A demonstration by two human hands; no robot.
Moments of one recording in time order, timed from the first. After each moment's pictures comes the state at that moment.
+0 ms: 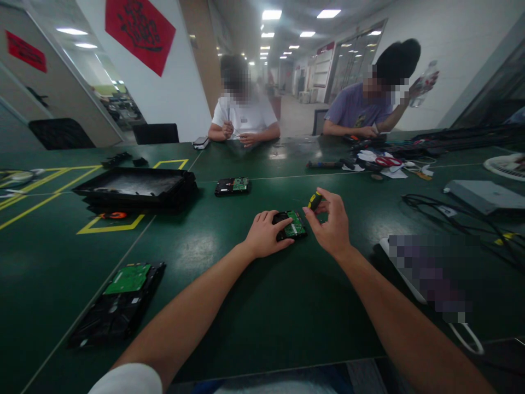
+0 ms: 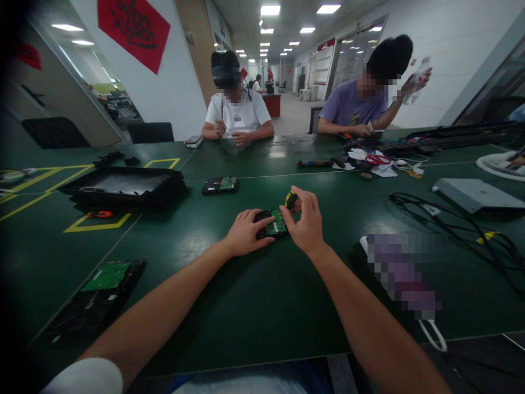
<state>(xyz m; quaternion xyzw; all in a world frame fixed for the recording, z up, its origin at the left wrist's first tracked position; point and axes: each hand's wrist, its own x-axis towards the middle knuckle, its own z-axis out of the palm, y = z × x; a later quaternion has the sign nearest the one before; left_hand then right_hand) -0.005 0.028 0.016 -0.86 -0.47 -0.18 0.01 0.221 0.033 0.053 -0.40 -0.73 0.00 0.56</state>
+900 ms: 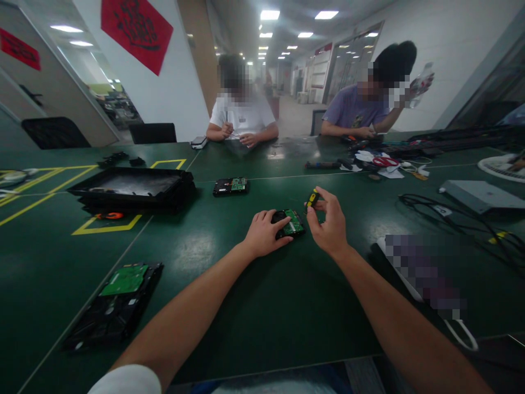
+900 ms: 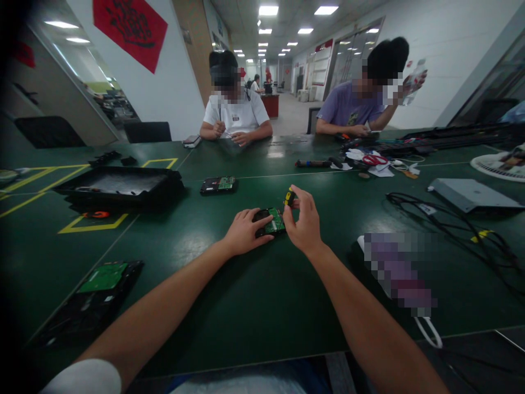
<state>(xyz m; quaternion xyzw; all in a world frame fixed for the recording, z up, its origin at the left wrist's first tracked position) -0.003 0.030 0.015 -0.86 -0.48 -0.17 0.01 0.223 0.037 0.048 -0.39 -0.73 0.01 0.55</state>
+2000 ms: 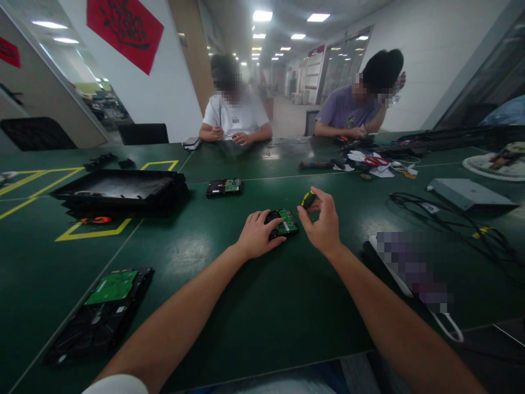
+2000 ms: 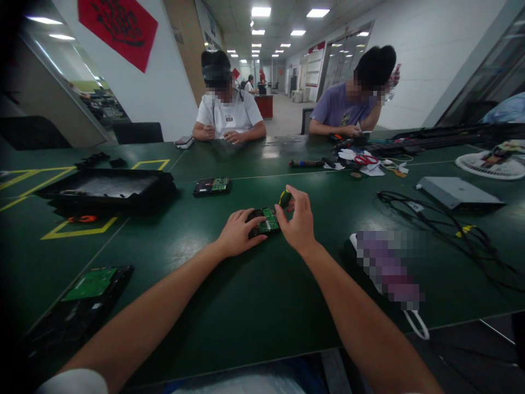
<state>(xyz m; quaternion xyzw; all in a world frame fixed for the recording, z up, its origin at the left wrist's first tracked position) -0.004 0.031 0.010 -0.86 -0.48 -0.19 0.01 0.223 0.038 0.046 -0.41 -0.72 0.00 0.56</state>
